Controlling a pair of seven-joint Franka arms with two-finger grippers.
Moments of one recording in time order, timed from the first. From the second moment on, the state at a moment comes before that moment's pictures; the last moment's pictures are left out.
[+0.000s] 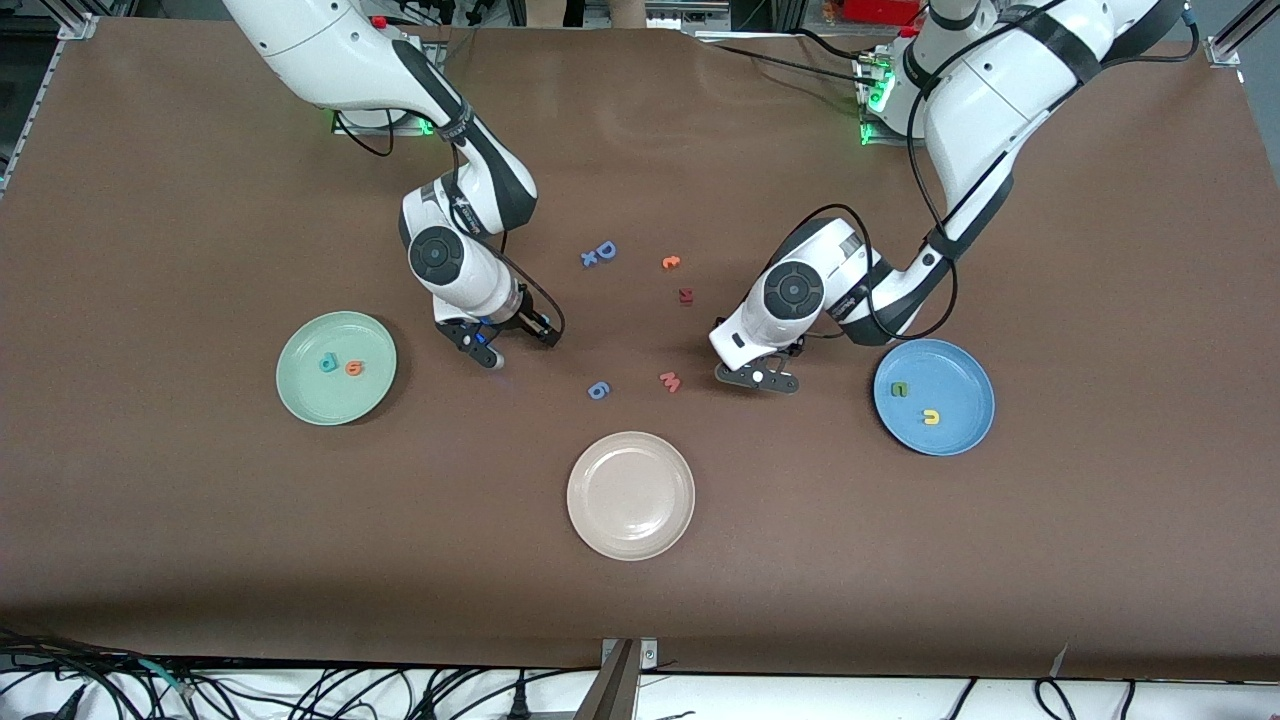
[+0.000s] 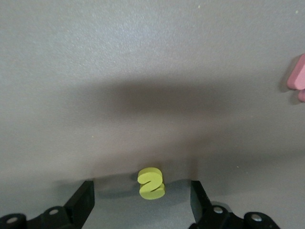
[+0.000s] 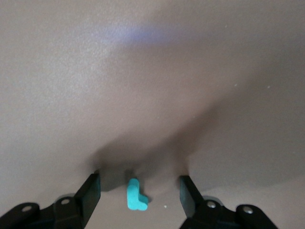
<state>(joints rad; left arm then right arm) -0.02 0.75 -0.58 -1.84 0.40 2.30 -0.62 0.35 0.55 0.22 -2.06 0.16 2.60 1.06</state>
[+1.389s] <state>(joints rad) 0.08 0.63 -0.60 -1.79 0.40 2.11 -0.55 0.35 0.54 0.24 -2.07 0.16 2.60 1.06</state>
